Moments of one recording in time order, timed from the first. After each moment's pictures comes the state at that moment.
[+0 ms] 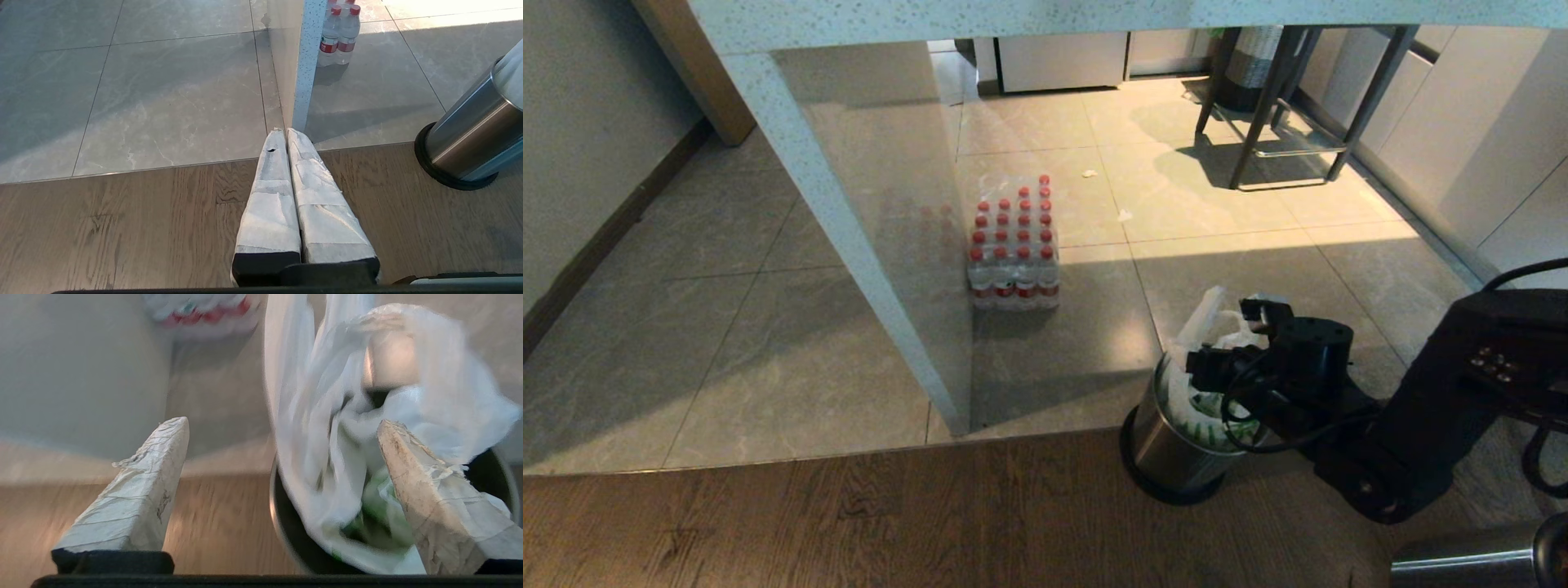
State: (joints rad) left arm 0.00 0.00 0.00 0.00 0.00 0.00; right arm 0.37 2.18 -0.71 -1.31 -0.15 0.24
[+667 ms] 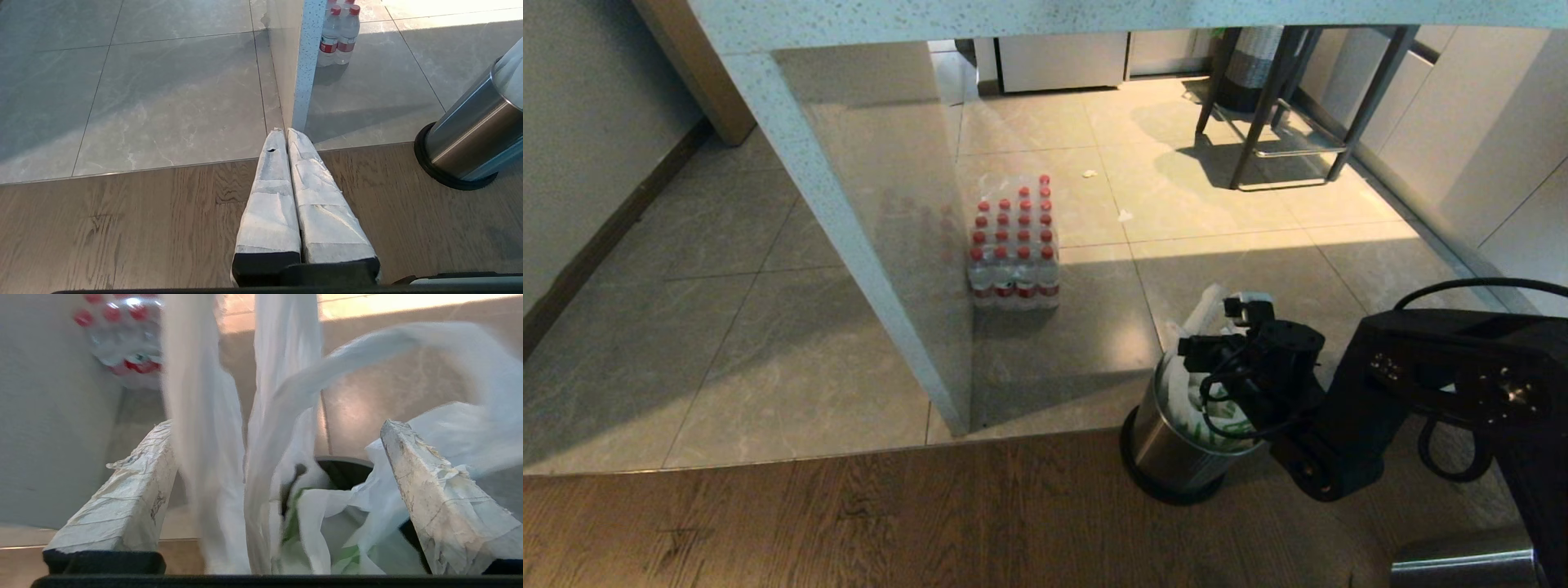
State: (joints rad) left arm 0.00 0.00 0.00 0.00 0.00 0.00; right arm 0.31 2.41 -0.90 -1.51 -0.23 0.08
